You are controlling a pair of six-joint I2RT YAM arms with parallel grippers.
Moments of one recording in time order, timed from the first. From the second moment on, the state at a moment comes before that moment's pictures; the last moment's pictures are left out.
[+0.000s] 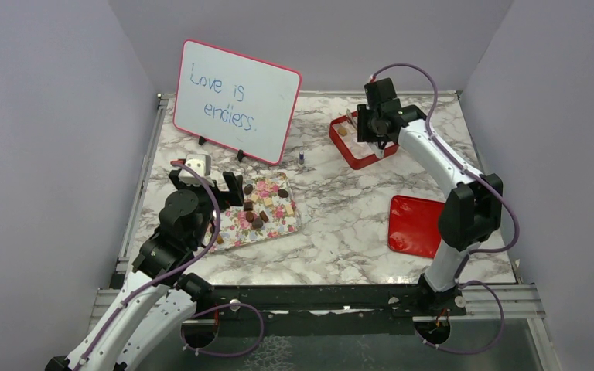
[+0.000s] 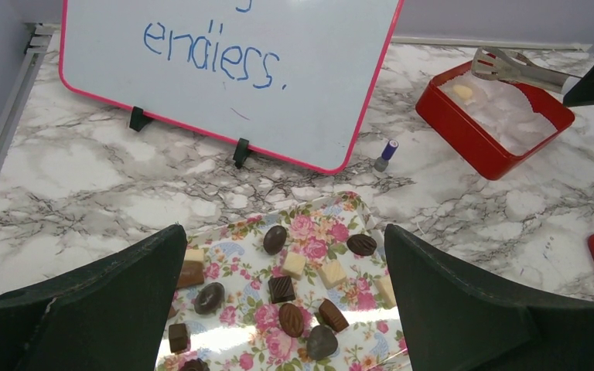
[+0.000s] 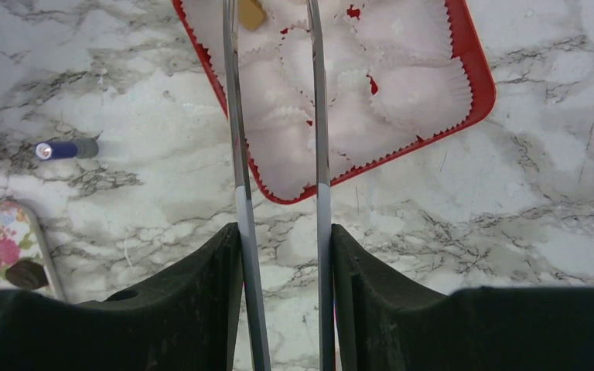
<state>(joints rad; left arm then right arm) -0.55 0.53 0.68 -0.29 -0.39 -0.20 0.37 1.81 1.64 -0.69 0.23 0.23</state>
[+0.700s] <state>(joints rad) -0.55 0.50 0.67 -0.29 -0.42 -0.20 0.68 1.45 1.39 -0.73 0.10 0.30</state>
